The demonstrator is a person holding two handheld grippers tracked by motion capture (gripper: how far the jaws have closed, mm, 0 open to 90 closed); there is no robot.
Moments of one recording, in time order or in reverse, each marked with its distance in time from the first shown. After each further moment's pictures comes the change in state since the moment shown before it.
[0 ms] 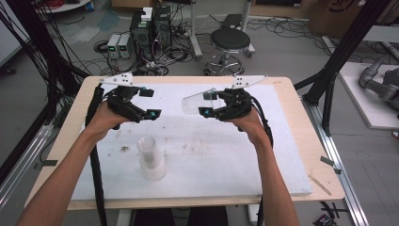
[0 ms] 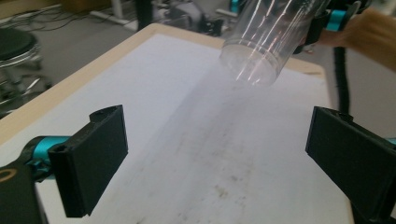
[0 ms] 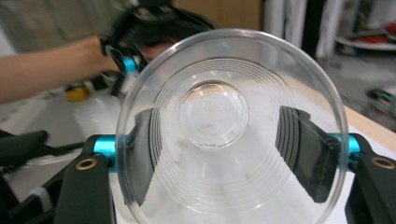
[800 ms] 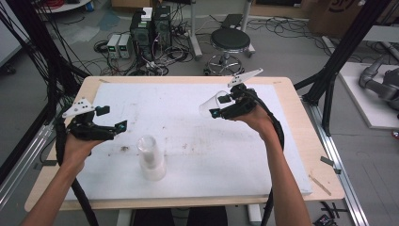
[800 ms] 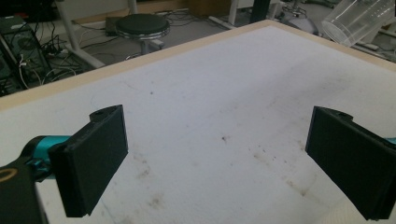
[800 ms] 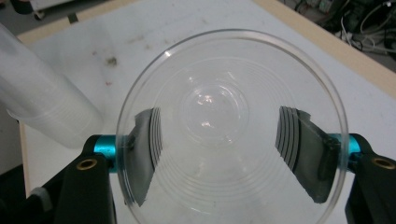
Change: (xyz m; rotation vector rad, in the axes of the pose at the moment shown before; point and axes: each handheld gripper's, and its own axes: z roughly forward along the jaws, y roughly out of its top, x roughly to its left) left arm -0.018 -0.097 -0.064 -0.096 0.427 -0.170; right arm -0.009 0.007 -0.011 0.385 -0.270 0.063
